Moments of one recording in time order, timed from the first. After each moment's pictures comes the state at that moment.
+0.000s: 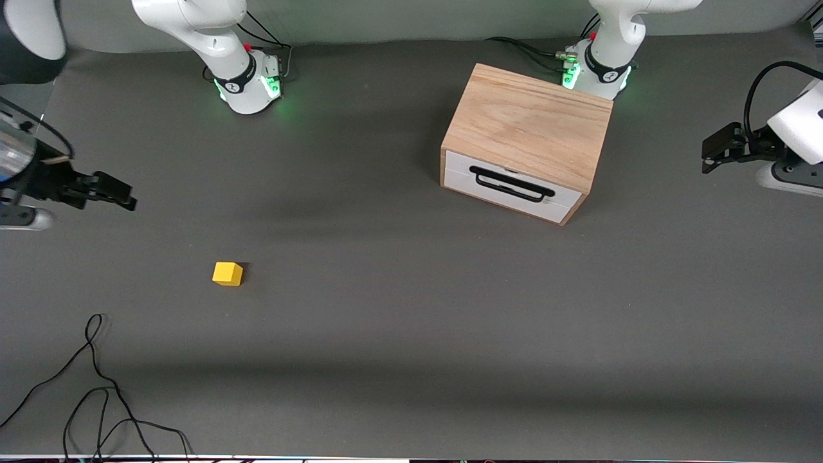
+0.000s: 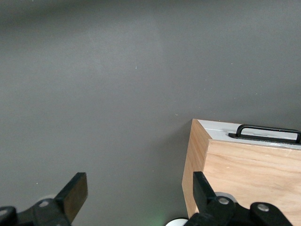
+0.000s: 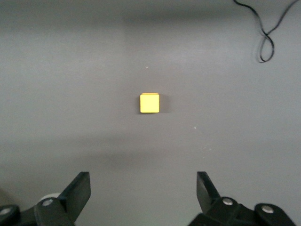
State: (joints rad) left arm -0.08 0.04 0.00 -1.46 0.04 1.44 0.17; right arm 0.03 0.01 -0.01 -1.66 0.01 1.65 0.09
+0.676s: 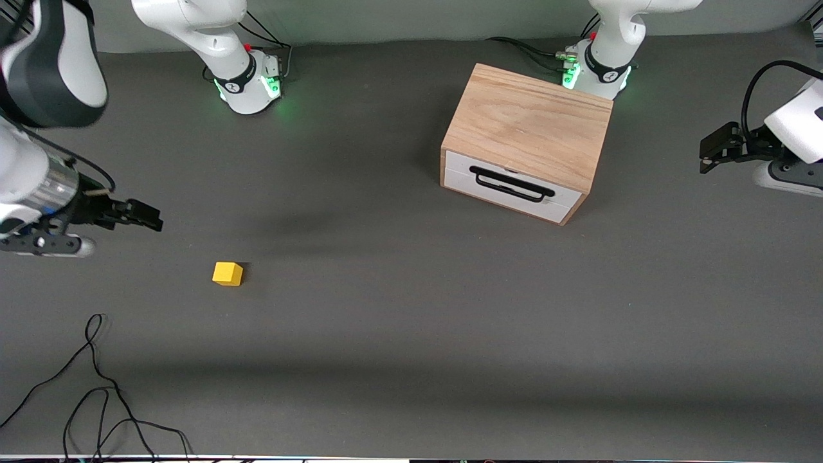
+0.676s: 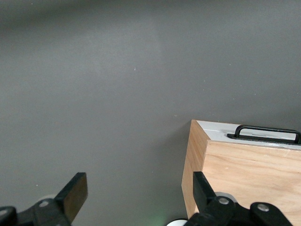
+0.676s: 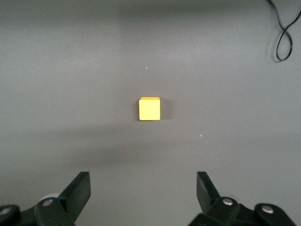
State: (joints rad) left arm -0.08 0.04 -0.01 -1.46 0.04 1.45 0.17; right arm 0.03 0.09 -0.02 -1.76 0.01 1.79 0.09
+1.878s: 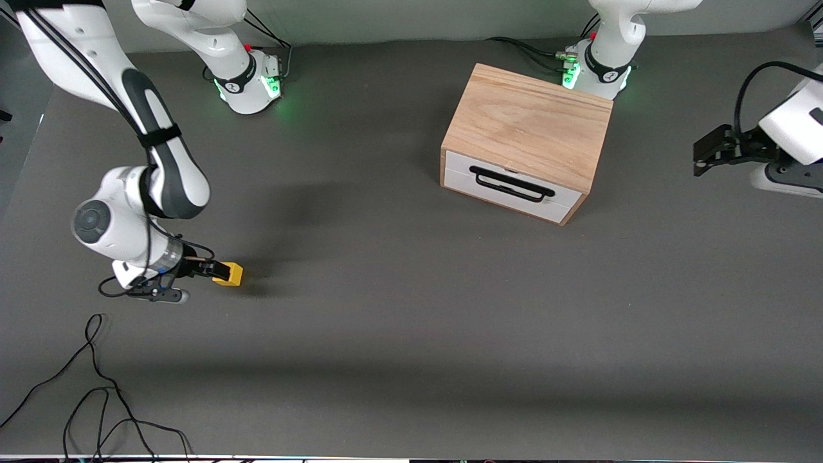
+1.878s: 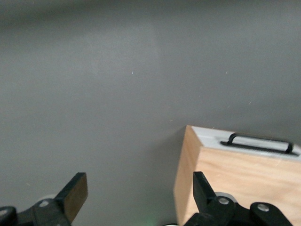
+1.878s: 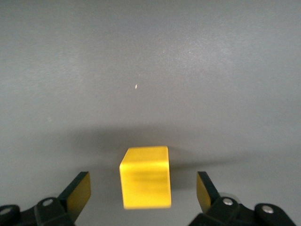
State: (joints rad) left arm -0.08 0.05 -0.04 -1.46 0.02 1.46 0.02; right arm 0.03 0.40 -0.02 -2.07 0.07 2.51 0.10
